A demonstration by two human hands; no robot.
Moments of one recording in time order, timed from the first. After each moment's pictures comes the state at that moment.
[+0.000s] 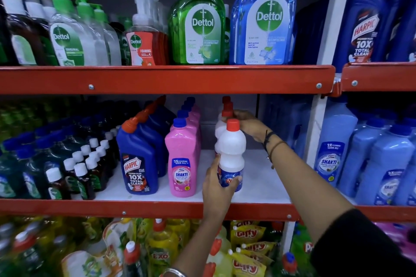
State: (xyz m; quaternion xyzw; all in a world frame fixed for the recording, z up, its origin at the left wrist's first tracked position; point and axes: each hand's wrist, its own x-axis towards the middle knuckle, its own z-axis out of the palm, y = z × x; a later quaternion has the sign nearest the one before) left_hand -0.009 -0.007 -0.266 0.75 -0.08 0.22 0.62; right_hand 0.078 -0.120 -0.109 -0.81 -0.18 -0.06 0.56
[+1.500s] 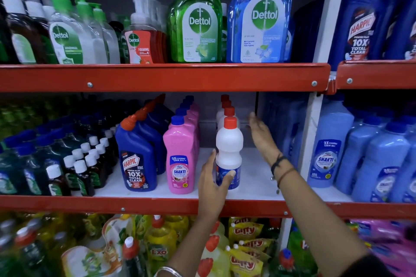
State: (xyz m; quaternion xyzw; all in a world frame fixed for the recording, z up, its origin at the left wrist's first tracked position) left_hand -0.016 -0.002 -0.263 0.73 -0.12 0.24 0.63; right_hand 0.054 -0.143 -0.151 -0.76 -0.05 -0.18 0.62
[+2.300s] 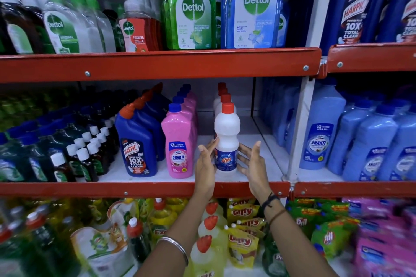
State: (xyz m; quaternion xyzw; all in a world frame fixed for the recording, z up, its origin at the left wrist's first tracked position) left_hand -0.030 -0.001 -0.242 0.63 -0.09 0.12 0.76; right_hand -0.020 -0.120 -0.241 -0.61 0.02 -0.11 0.78
